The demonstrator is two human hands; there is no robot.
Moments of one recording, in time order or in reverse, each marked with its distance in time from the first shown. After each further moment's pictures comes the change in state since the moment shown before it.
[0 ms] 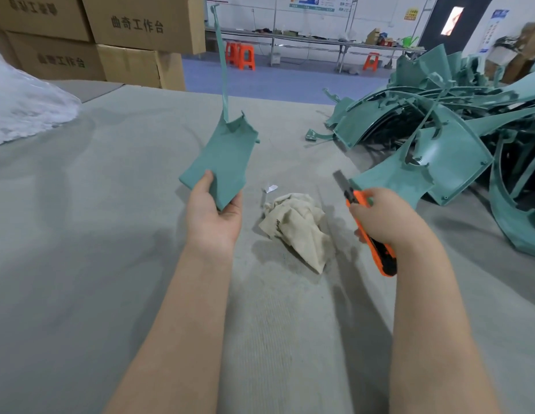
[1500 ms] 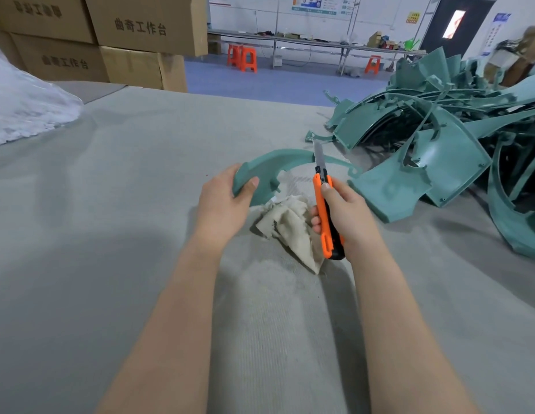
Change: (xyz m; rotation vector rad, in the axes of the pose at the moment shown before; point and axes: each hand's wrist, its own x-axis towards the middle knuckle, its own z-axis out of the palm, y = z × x) left_hand 0.008 0.000 -0.011 1.654 -0.411 0.736; right_hand 0.012 -0.009 0.048 0.967 -0.065 -0.068
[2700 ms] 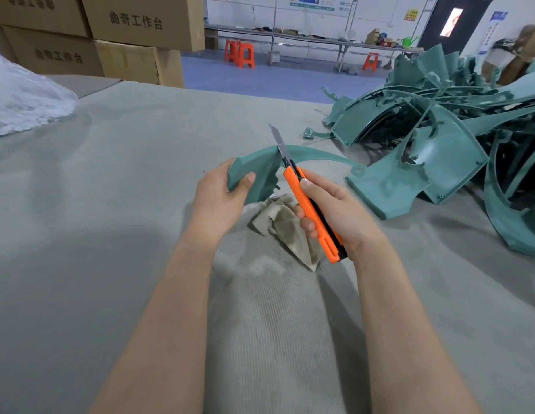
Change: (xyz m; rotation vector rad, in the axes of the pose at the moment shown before) left_hand 0.000 0.002 -0.004 -0.079 -0.016 -0.044; right_hand -0.013 -0.012 0.002 0.018 -0.386 -0.044
